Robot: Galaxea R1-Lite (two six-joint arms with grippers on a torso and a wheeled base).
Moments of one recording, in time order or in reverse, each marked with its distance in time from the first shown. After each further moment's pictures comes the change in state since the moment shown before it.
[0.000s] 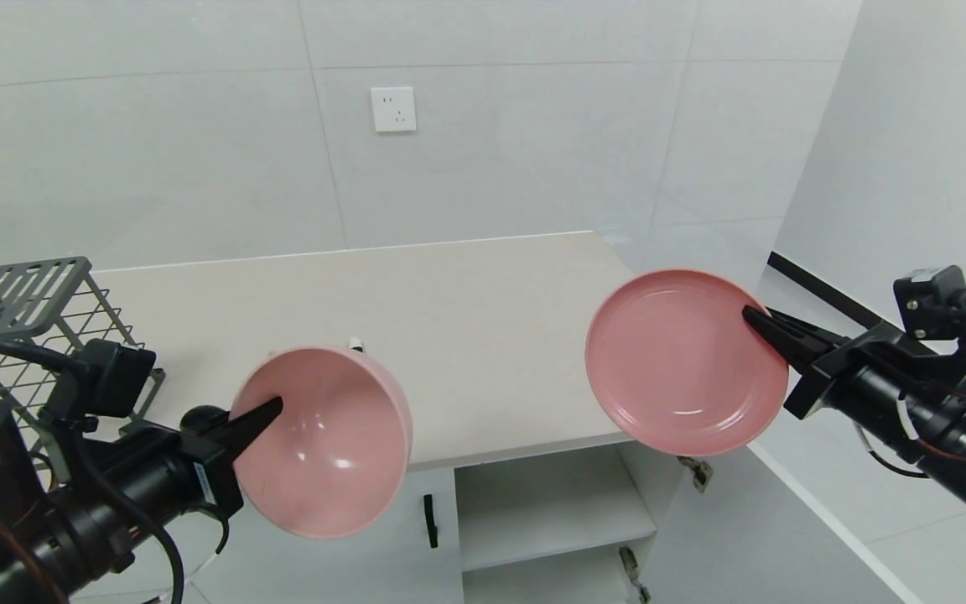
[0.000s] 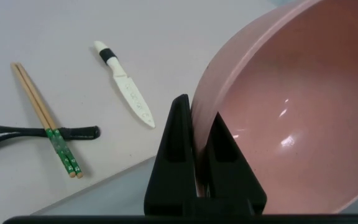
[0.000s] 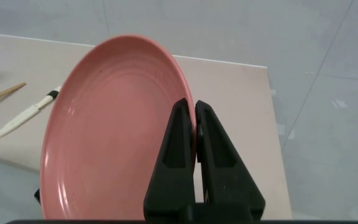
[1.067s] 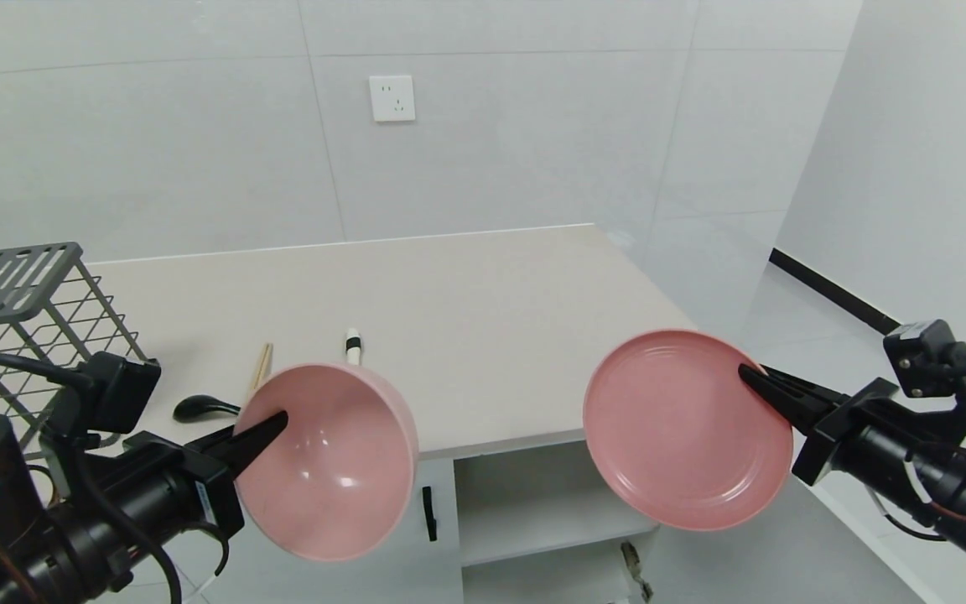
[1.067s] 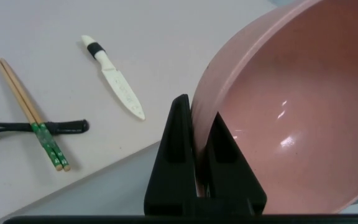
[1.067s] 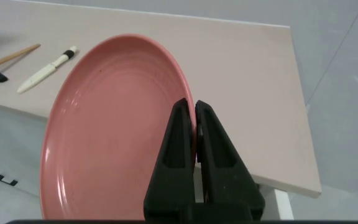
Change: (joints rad) left arm -0.035 -0.009 0.024 0.003 -0.001 0.003; right arm 0.041 -0.013 0.150 0.001 -0.001 0.000
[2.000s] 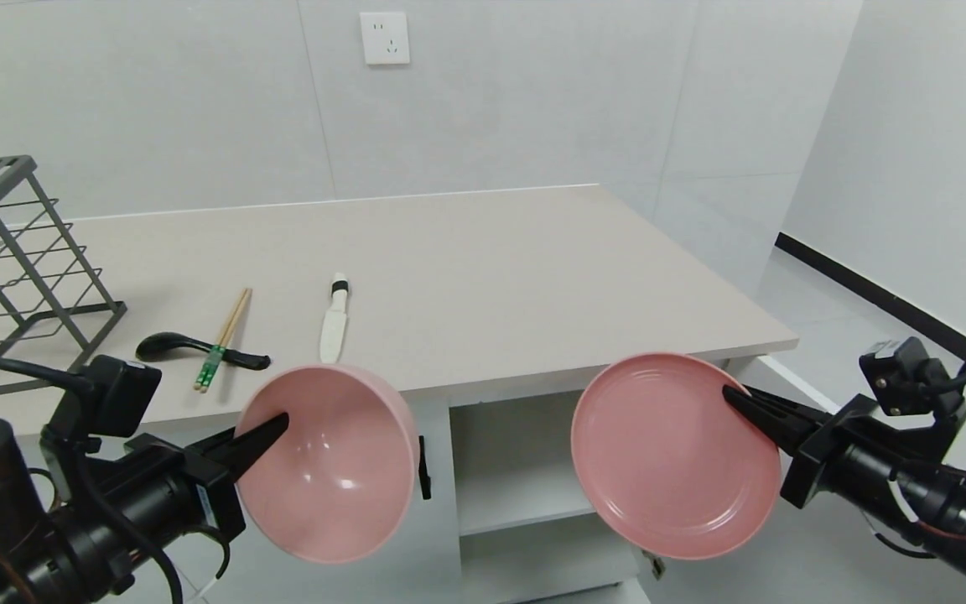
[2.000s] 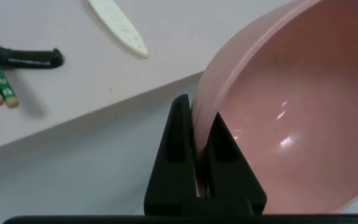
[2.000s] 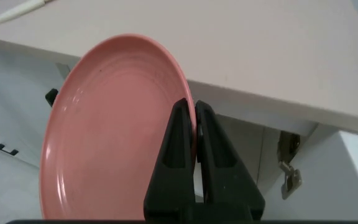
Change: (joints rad) left arm -0.002 0.011 0.017 -0.034 -0.001 0.001; right arm 0.044 0.025 0.026 -0.001 0.000 -0.001
